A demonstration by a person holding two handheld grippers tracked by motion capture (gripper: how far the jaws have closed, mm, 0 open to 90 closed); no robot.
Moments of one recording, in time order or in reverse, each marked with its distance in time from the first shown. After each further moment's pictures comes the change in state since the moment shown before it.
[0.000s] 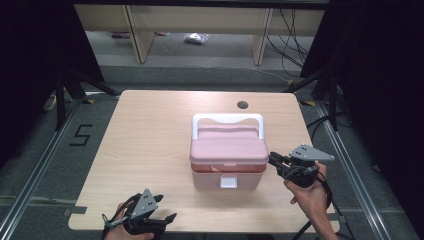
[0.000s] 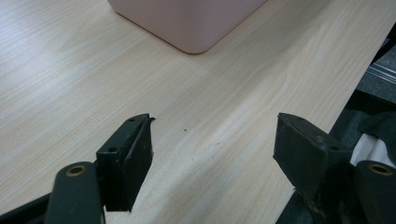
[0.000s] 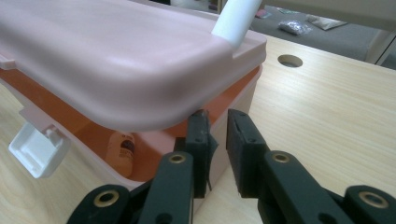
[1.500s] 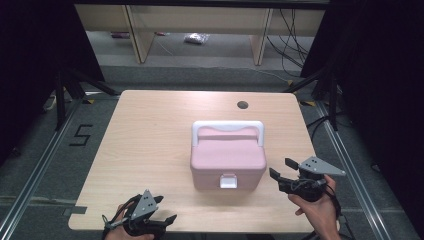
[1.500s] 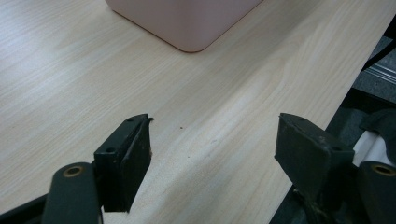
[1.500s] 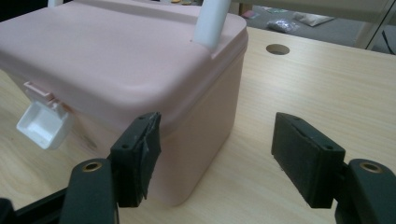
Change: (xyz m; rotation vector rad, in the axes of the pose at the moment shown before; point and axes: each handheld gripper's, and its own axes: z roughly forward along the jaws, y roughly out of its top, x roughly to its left) left arm -0.001 0.000 -0.001 0.014 0.003 0.018; right arm 0.005 -0.025 -0.023 -0.016 -0.027 0.065
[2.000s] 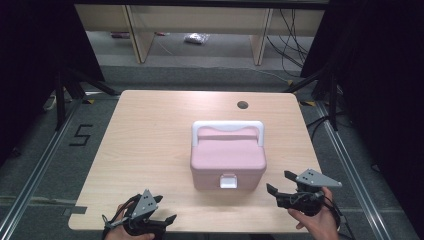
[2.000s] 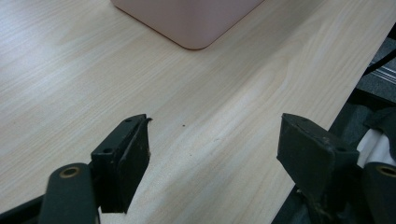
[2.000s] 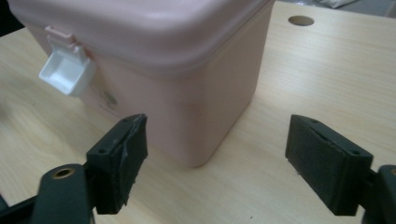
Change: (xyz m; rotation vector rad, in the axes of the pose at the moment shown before) left arm 0.001 -0.001 0.001 -0.002 0.001 -0.006; right arm 0.008 -0.030 -0.002 0.055 0.061 -0.006
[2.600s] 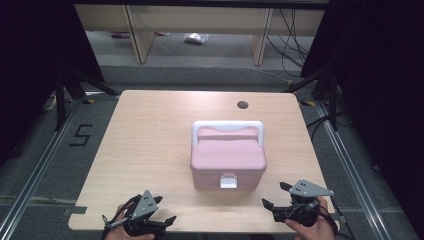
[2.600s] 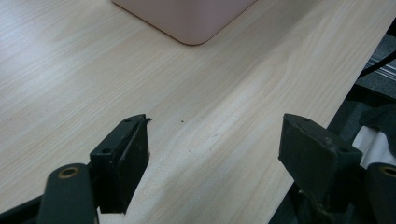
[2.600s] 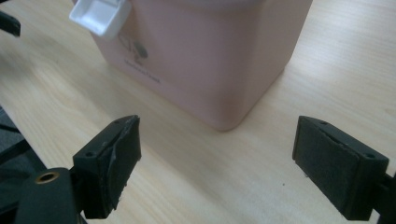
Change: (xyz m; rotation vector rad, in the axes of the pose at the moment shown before) left arm -0.001 -0.002 0.000 0.012 -0.008 -0.001; right arm 0.016 -0.021 -0.001 0.103 0.061 -0.025
